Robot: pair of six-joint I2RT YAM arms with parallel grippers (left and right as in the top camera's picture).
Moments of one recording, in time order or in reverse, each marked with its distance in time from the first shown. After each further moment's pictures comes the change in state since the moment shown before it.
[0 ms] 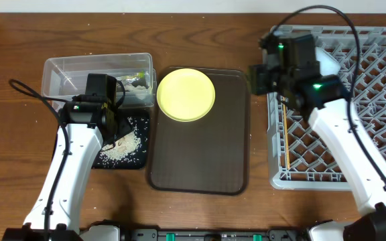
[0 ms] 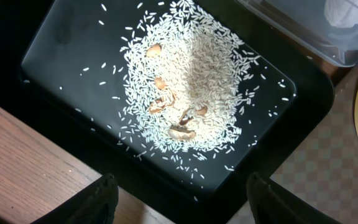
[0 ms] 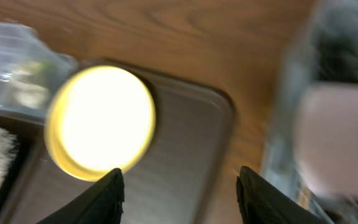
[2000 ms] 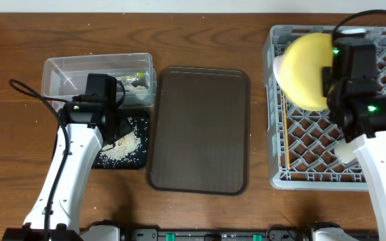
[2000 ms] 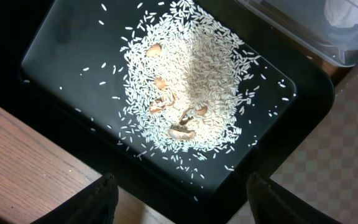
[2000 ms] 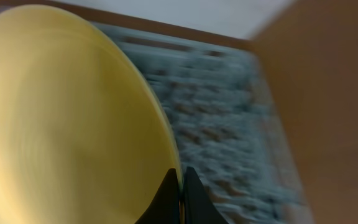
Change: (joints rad) left arm 0.000 0.000 0.000 0.000 0.000 0.000; right arm -0.213 -0.235 -0.004 -0.175 0.749 -0.288
